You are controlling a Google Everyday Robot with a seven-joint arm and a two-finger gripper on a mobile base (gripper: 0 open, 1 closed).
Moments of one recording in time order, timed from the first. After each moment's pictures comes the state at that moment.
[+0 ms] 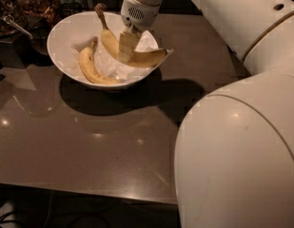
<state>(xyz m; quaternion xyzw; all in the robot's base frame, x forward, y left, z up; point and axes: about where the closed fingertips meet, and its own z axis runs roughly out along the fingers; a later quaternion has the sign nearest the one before) 0.640 0.038 0.923 -0.60 0.78 0.11 0.13</state>
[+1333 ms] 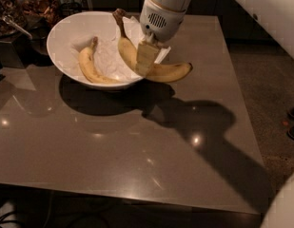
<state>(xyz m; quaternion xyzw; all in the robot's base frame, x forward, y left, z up) 0.564 -0.011 0.936 -0.57 0.81 0.10 0.11</state>
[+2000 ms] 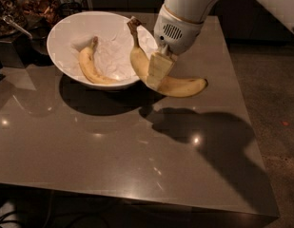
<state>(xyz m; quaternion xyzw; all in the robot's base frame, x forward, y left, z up) 0.522 -0.033 0.930 -0.54 0.83 0.11 0.10</state>
